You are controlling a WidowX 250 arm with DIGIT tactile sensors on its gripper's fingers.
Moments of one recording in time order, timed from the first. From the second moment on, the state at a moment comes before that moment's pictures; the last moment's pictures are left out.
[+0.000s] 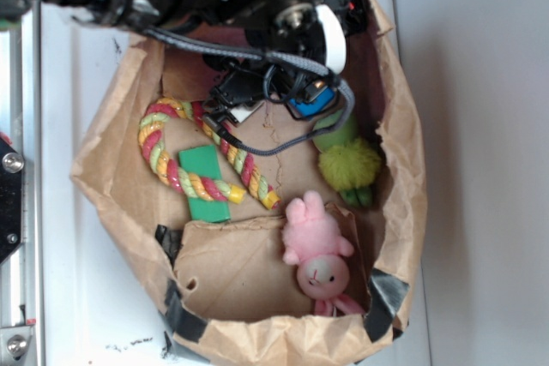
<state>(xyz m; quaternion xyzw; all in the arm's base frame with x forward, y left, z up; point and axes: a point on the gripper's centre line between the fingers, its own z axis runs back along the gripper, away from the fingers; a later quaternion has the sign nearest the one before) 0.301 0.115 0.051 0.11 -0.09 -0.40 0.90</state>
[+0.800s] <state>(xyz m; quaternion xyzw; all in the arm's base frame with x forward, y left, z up) 0.308 0.116 0.052 0.11 -0.09 -0.39 0.91</state>
